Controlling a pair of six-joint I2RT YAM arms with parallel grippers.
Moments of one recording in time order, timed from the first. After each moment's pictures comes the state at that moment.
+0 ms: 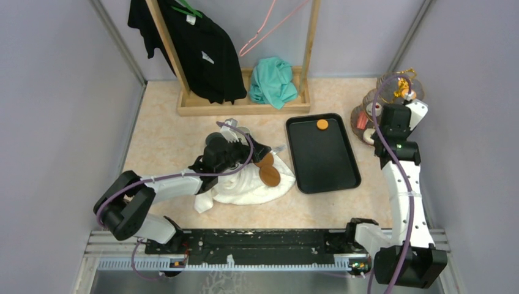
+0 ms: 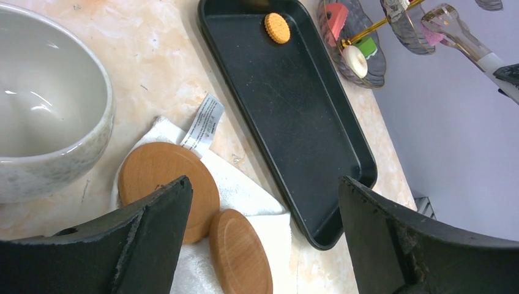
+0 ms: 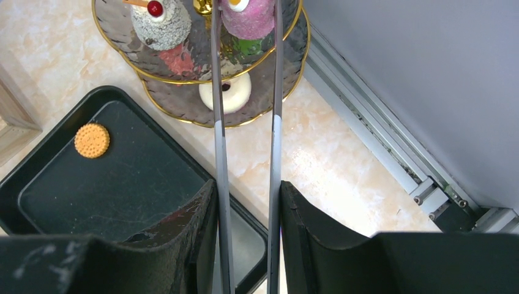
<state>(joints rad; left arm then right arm) -0.72 1.44 0.57 0.65 0.03 -0.74 -0.10 1.00 1.06 -0.71 0.46 0.39</state>
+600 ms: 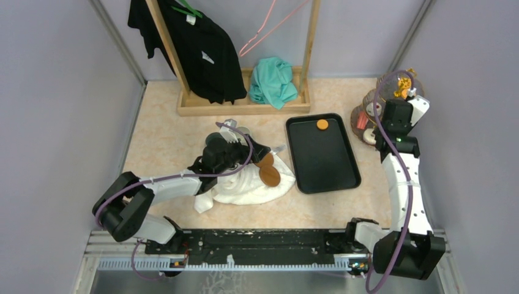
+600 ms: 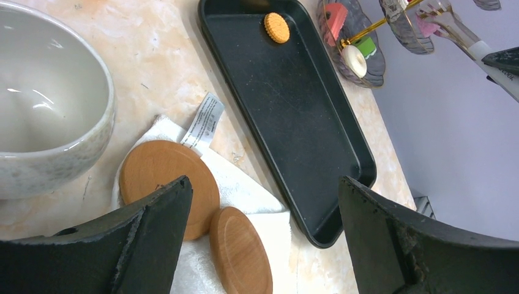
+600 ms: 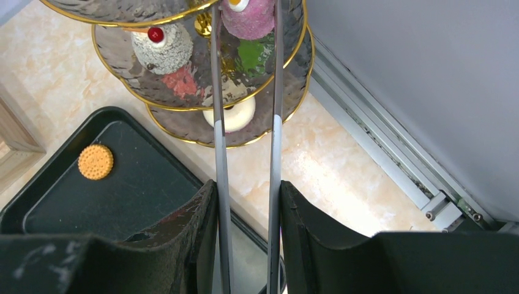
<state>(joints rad) -0.72 1.42 0.56 0.65 0.03 -0.74 -0.15 1.07 1.06 -0.62 0.43 0.38</state>
